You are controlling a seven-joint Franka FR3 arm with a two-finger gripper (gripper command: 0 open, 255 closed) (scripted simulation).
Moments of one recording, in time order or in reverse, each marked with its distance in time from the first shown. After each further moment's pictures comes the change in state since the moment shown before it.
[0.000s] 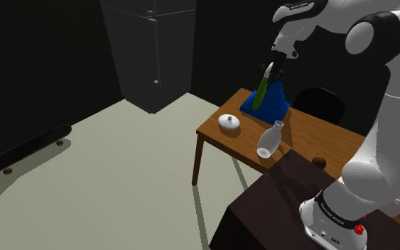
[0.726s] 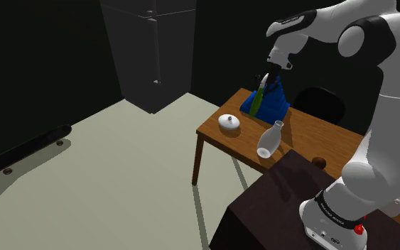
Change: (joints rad) arm 0.006 0.050 0.007 -0.074 0.017 0.116 -0.038
